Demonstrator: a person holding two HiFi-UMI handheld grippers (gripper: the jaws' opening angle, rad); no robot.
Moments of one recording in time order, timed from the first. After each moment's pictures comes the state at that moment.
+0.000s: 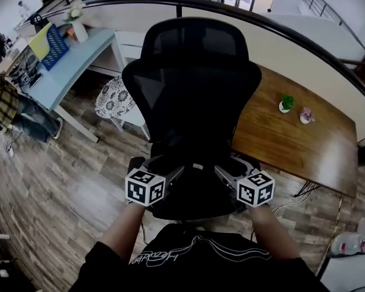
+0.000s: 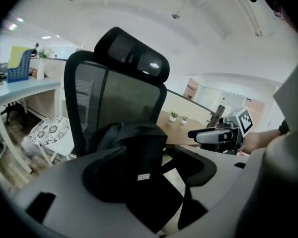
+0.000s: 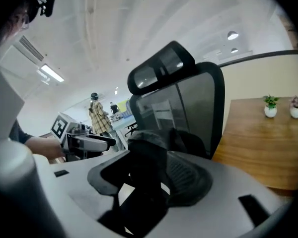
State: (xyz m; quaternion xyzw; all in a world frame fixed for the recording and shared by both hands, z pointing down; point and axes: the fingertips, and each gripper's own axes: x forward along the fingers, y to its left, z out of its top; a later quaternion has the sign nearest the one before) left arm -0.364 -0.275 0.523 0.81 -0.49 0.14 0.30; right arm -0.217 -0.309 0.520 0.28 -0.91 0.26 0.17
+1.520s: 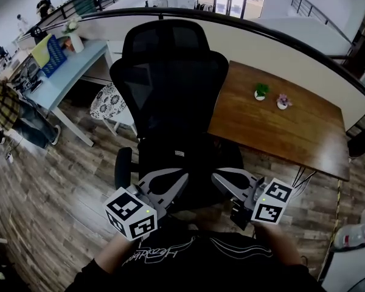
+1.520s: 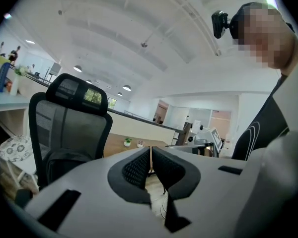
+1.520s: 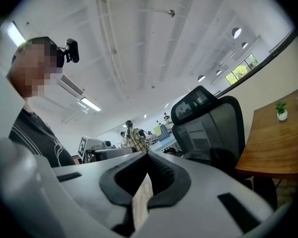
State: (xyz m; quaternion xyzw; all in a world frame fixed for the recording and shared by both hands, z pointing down) left arm -0.207 -0.142 0.350 0.89 -0.40 0.01 0.19; right arm -0.143 -0.159 0.359 0.13 -0.96 0.25 -0.02
